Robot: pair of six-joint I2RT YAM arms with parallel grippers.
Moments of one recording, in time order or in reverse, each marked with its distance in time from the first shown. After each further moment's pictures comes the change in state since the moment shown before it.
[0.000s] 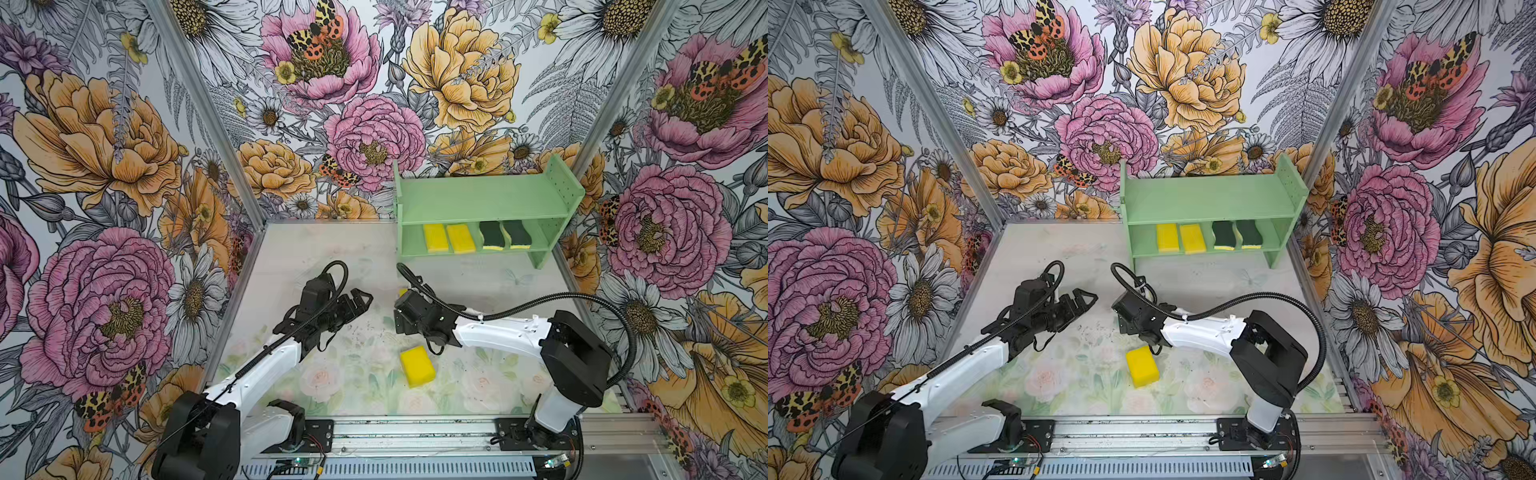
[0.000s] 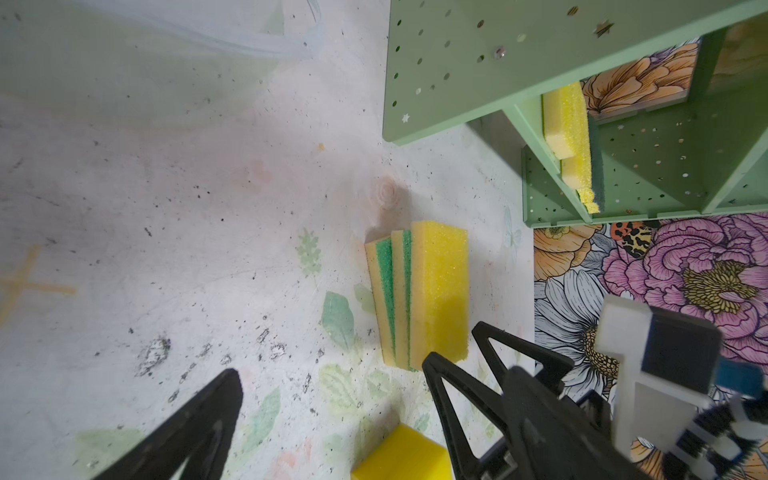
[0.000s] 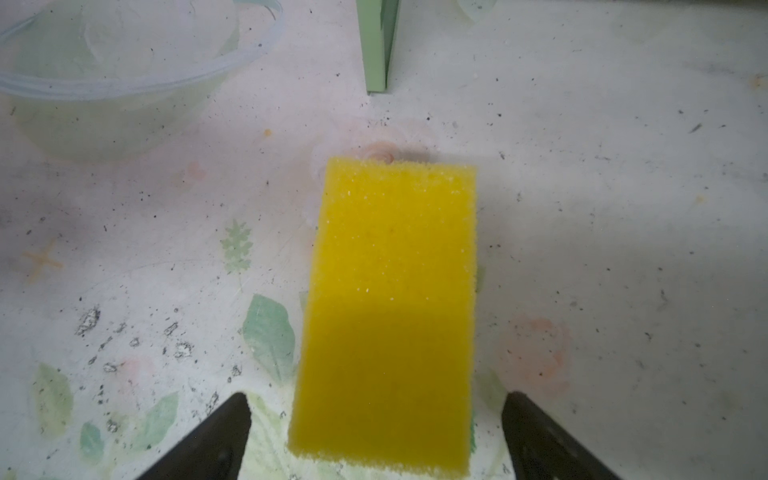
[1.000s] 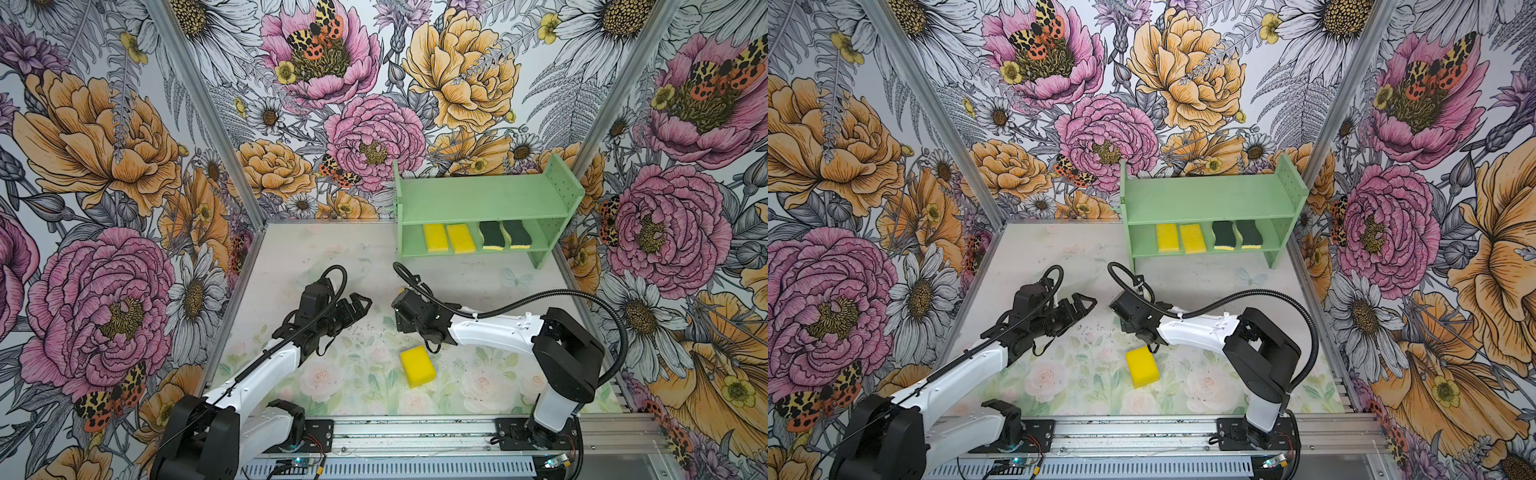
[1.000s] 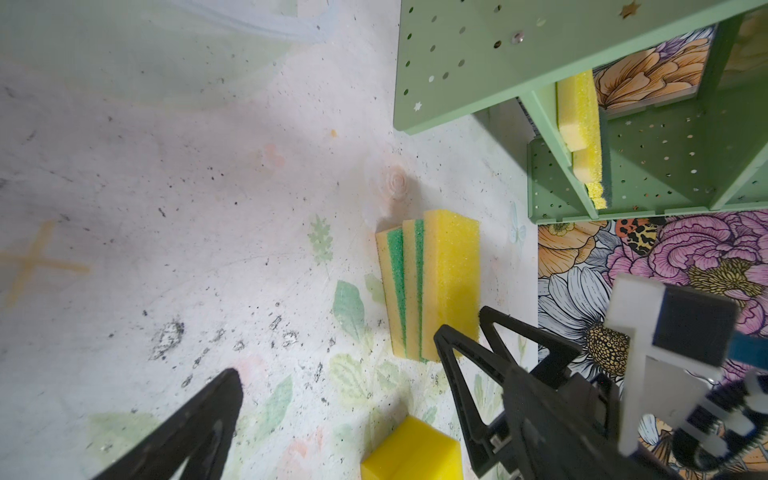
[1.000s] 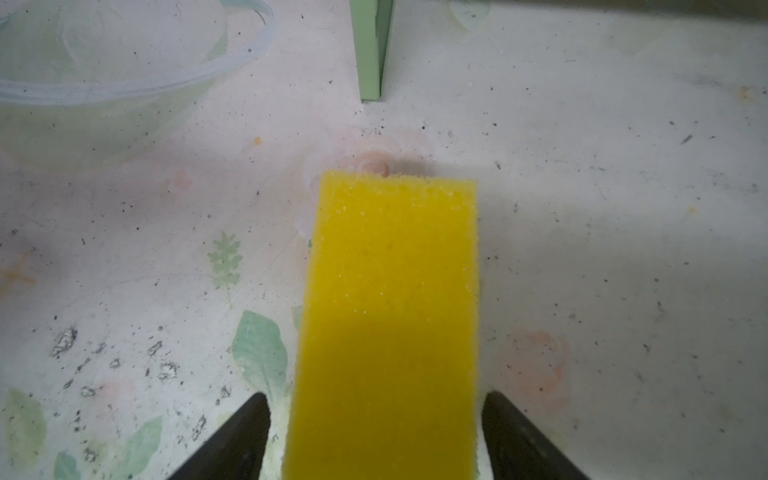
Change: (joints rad) left arm 0.006 -0.025 -0.048 0.013 0.007 -0.005; right arm 0.000 0.034 0.022 0.001 0.026 0.000
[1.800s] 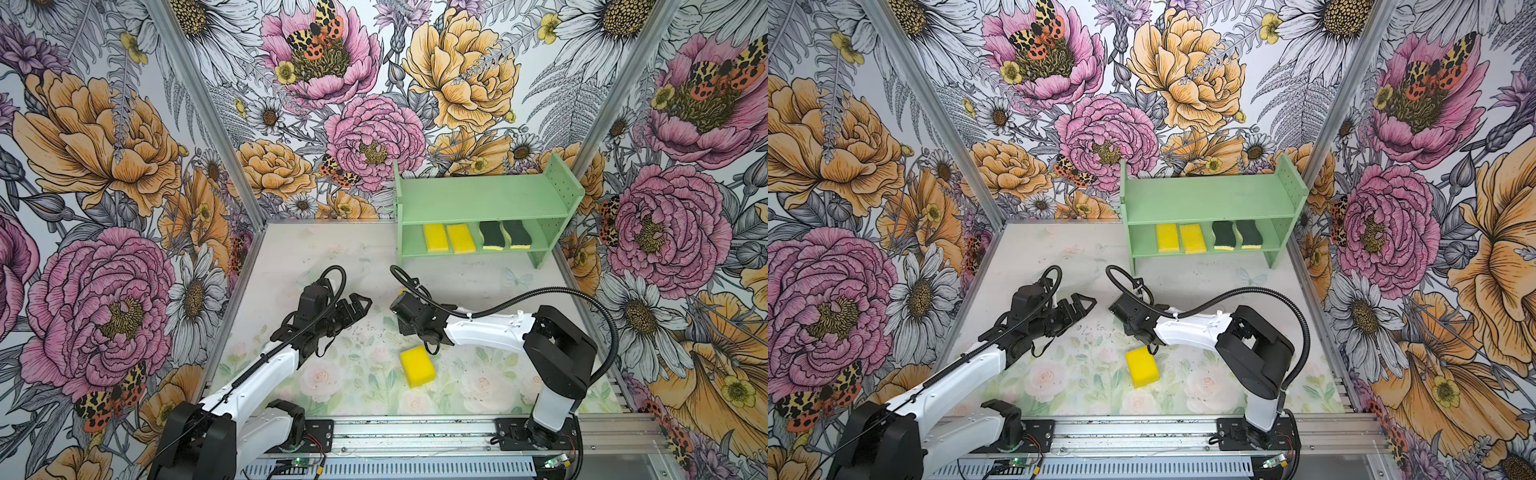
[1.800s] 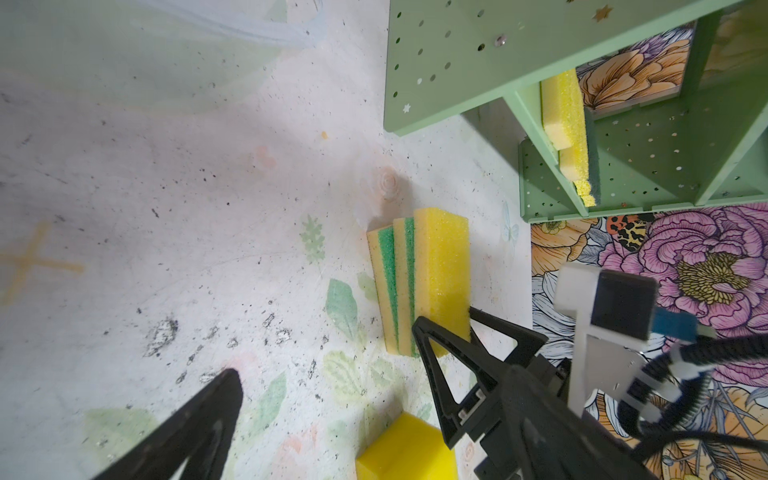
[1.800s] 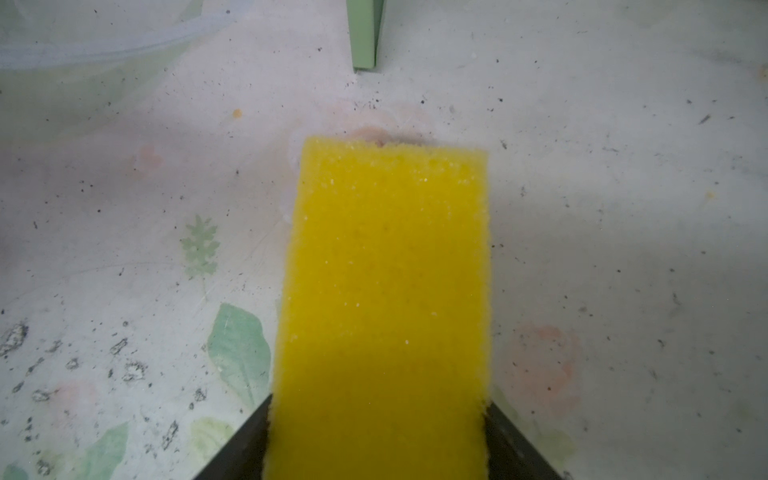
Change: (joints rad) left arm -0.007 -0.031 -0.005 -0.005 -0.001 0.000; right arm 0.000 0.040 -0.001 0.003 0.005 0.001
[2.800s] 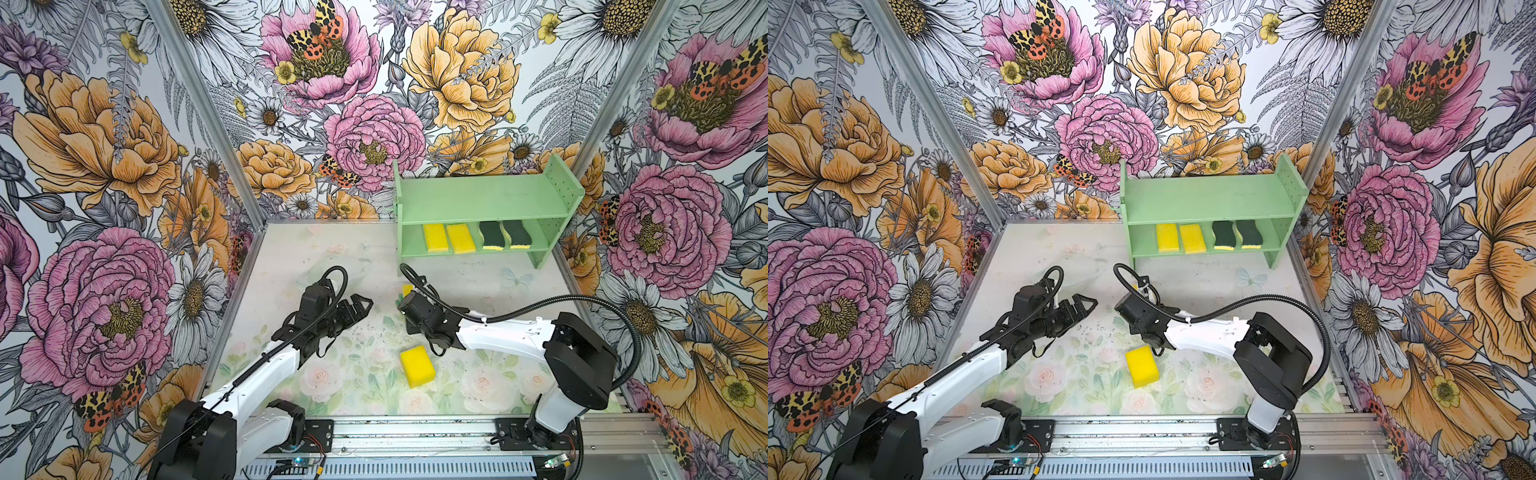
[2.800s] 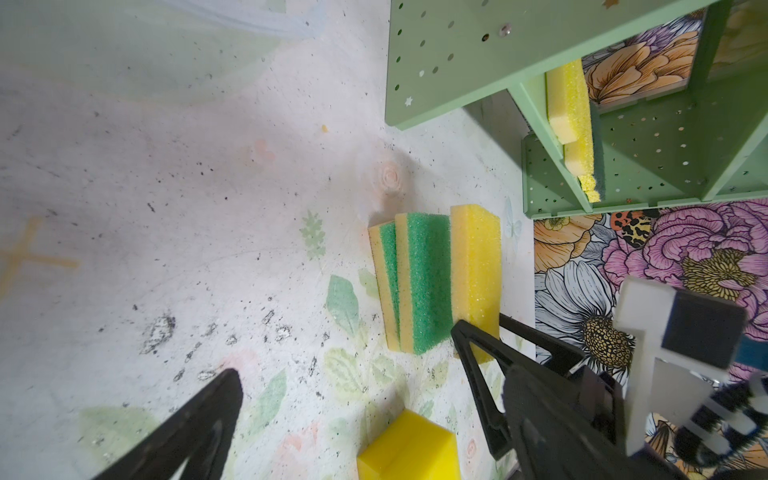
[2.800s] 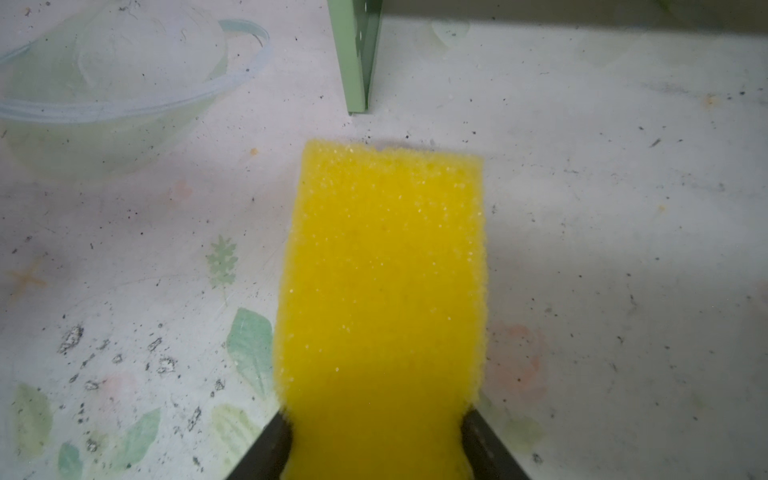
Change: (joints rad) left arm -0.011 0.008 0.000 0.000 -0.004 0.000; right arm 0.001 -0.114 -0.077 0.051 0.017 -0.005
